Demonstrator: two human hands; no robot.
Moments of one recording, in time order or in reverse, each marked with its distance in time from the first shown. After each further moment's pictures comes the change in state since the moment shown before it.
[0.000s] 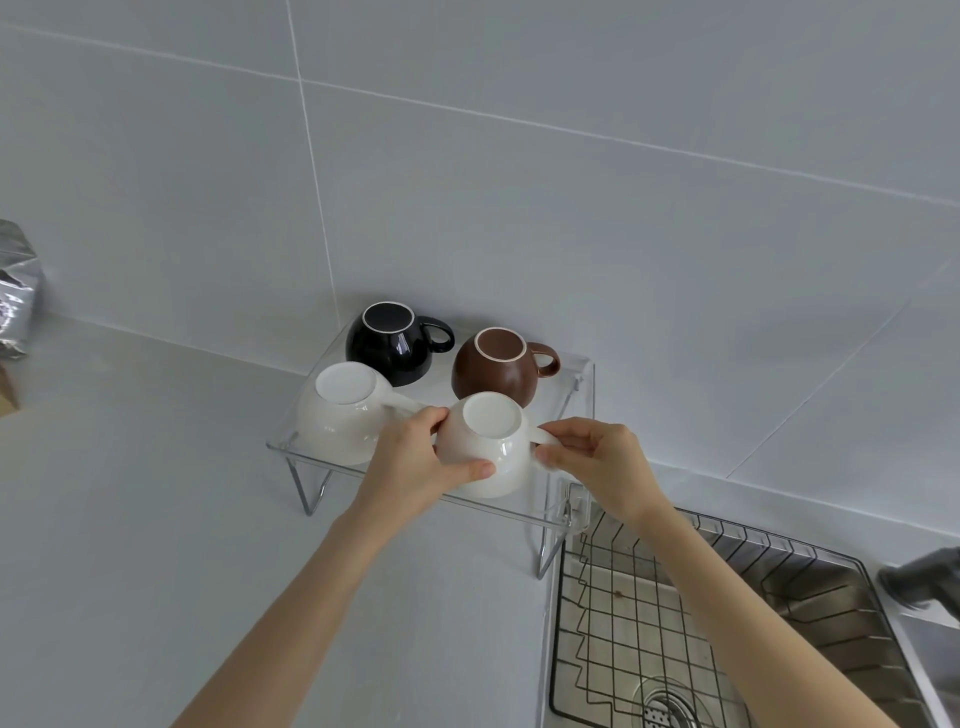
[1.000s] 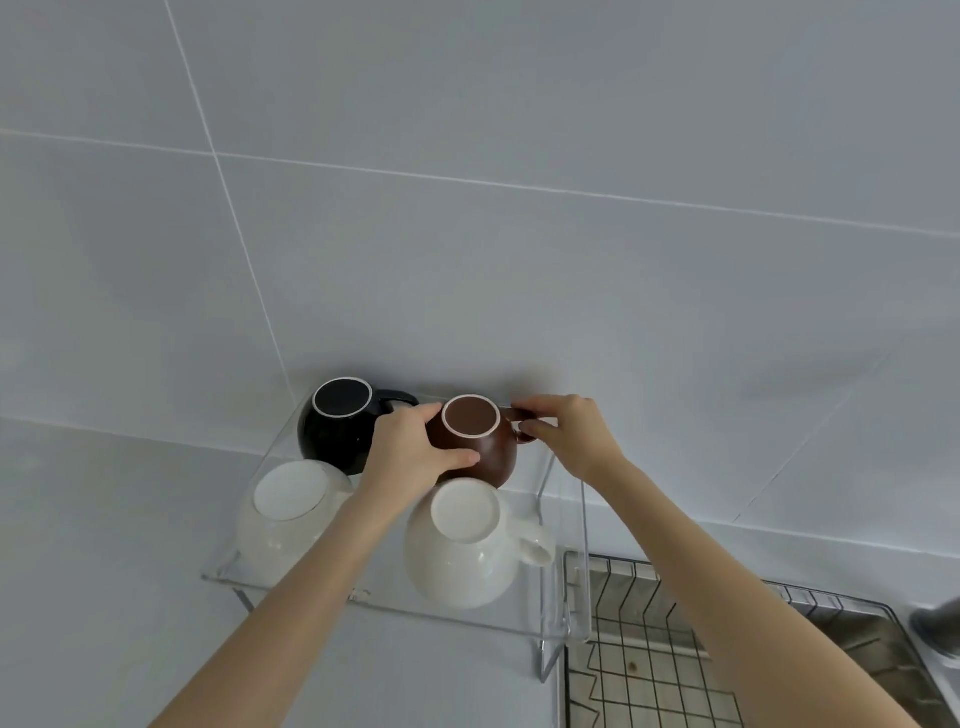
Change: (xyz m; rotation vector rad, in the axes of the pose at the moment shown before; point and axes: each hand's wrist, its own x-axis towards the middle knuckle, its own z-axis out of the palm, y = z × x) left_hand 0.105 0.027 0.007 0.159 -0.003 0.139; right_hand 0.110 -0.013 -0.019 -0.312 0.070 -0.106
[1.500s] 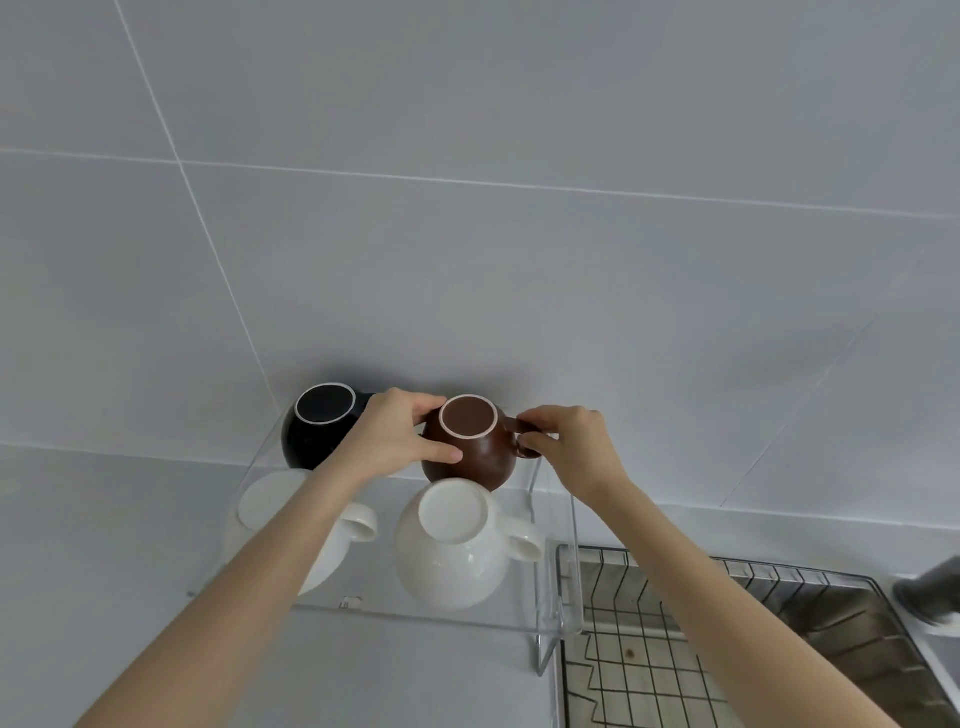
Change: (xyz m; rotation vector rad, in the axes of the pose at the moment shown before) left_hand 0.023 0.001 -0.016 -0.061 -0.316 0.079; right_hand -0.024 0.002 0.000 0.023 0.113 0.039
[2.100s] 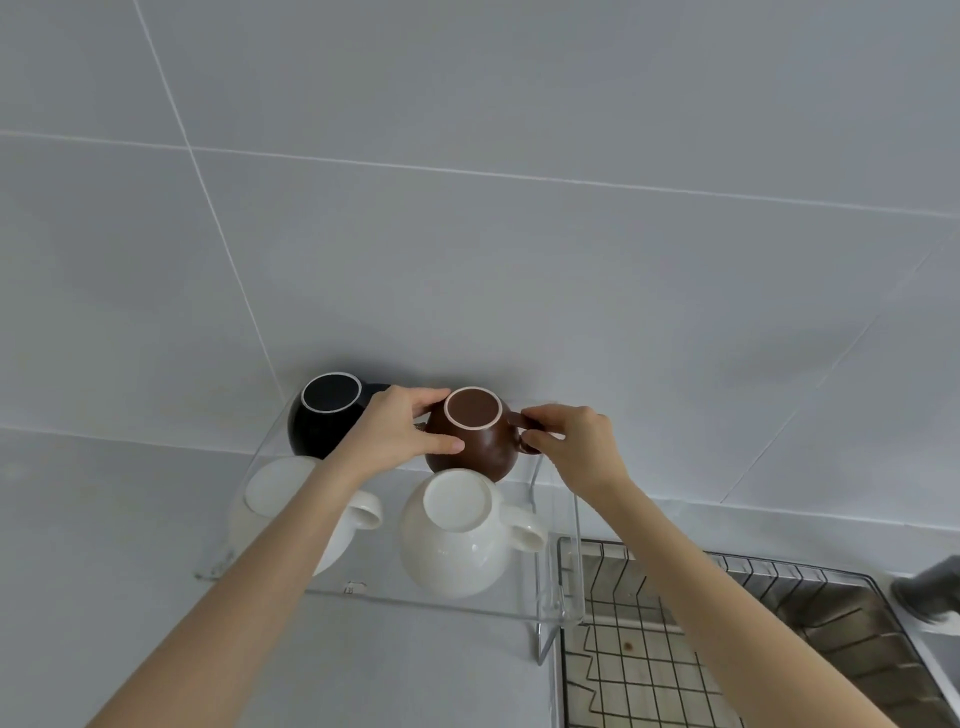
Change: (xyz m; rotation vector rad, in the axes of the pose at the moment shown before) left_hand -0.005 -0.007 0.004 -0.085 0.008 0.014; right_hand -0.008 0.000 0.001 0.015 0.020 0.069
